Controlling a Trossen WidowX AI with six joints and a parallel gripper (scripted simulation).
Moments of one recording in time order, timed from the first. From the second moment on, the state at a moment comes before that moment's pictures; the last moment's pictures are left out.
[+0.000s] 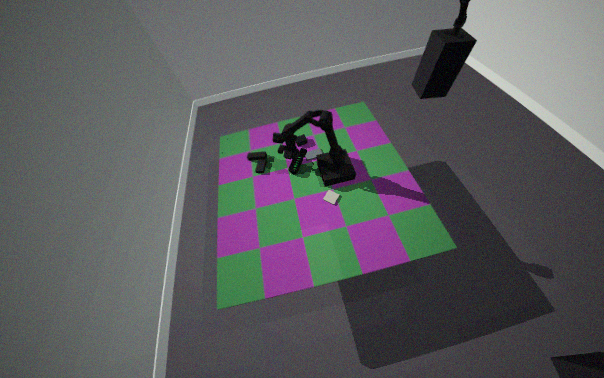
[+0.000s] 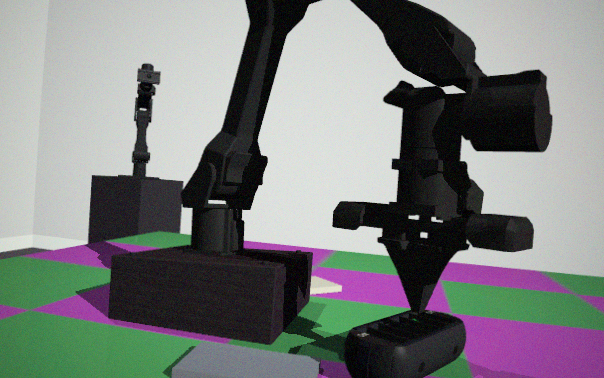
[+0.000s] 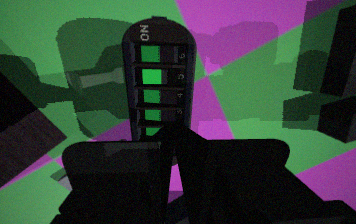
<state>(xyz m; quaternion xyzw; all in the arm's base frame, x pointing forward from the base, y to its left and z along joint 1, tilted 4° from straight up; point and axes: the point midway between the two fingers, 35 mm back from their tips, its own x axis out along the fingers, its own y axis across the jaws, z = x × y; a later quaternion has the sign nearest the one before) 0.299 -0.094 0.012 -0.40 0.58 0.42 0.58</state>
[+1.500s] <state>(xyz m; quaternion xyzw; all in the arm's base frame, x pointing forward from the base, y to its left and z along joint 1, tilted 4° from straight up) 0.297 -0.093 -0.014 -0.39 0.58 0.42 0.58</state>
